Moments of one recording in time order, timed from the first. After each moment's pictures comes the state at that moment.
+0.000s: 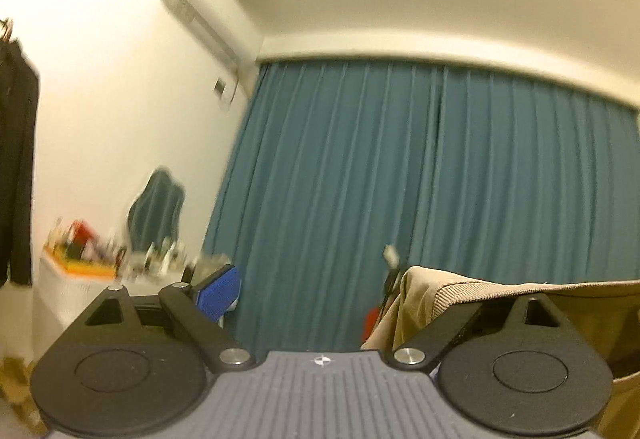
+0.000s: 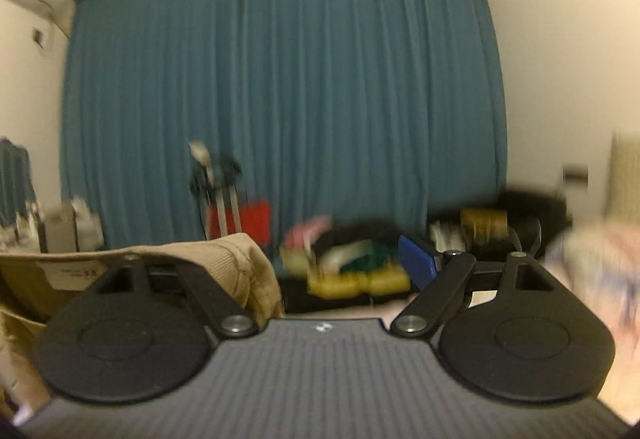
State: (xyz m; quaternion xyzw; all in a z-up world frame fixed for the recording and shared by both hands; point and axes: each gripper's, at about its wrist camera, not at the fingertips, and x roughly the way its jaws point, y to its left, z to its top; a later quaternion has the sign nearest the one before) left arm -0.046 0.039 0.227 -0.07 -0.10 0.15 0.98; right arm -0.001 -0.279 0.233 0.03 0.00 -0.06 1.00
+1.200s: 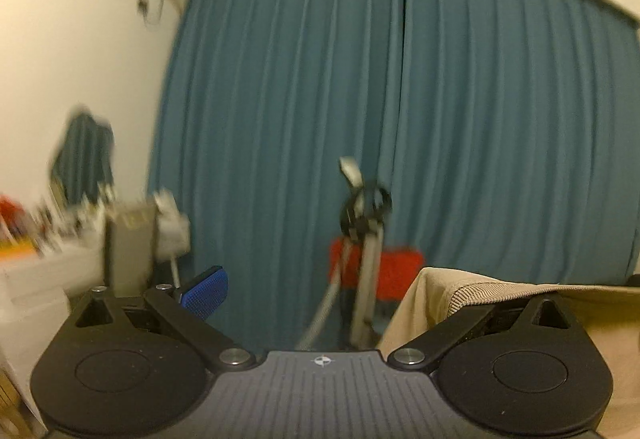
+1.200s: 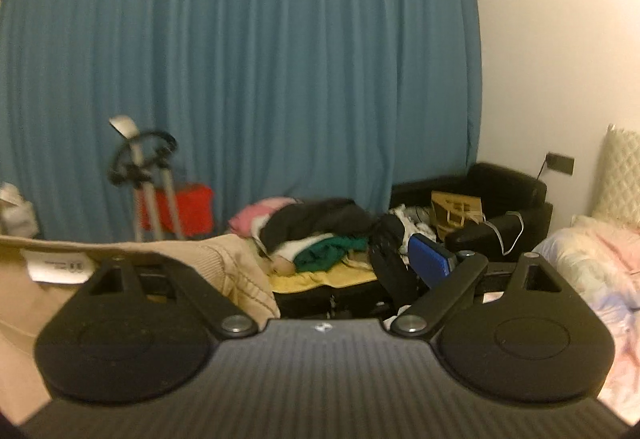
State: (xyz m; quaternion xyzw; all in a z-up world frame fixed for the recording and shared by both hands) left arm 0.333 -0.038 0.199 -0.05 0.08 0.10 0.99; right arm 0.308 -0.349 0.212 0.04 0.12 -0.15 0.98
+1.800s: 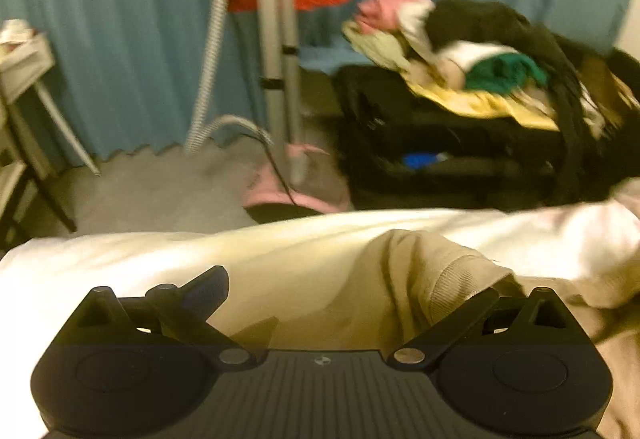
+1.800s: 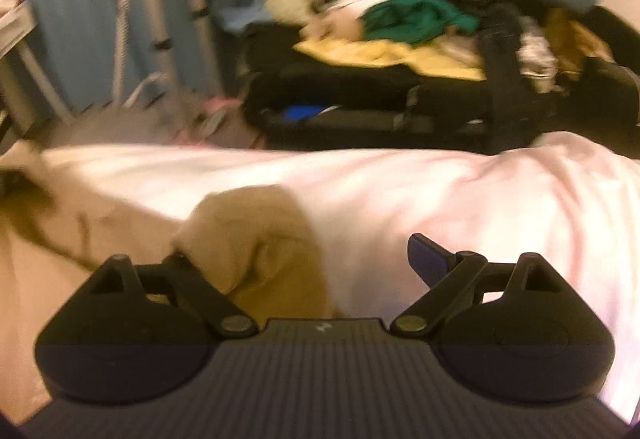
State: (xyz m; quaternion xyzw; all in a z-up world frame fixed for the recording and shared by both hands) left arm 0.618 -0.054 -0.135 0.04 0.43 -0.05 0.90; right arm 0.562 -0.328 -0.092 0.01 0.43 0.00 0.90
